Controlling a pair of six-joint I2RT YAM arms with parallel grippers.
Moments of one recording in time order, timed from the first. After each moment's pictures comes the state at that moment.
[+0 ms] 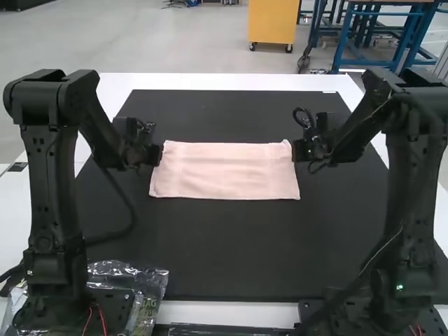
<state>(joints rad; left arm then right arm) 0.03 2.14 0.93 0.65 0.25 0.17 0.15 2.11 1.00 0.51 -0.23 -0.04</state>
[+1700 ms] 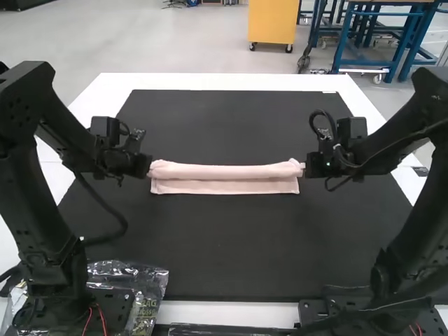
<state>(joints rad) 0.05 1.70 0.60 0.38 0.32 0.26 0.11 1.70 0.62 0.34 -0.34 -0.04</state>
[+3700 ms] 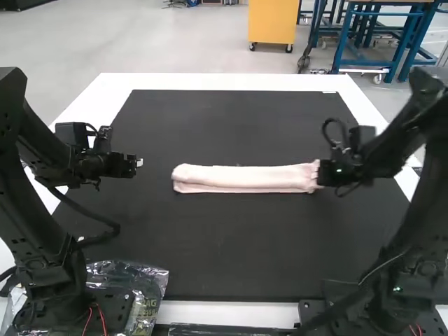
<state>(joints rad) 0.25 1.59 0.47 0.54 0.39 0.17 -0.05 1.81 0.68 0.26 -0.39 -0.01</state>
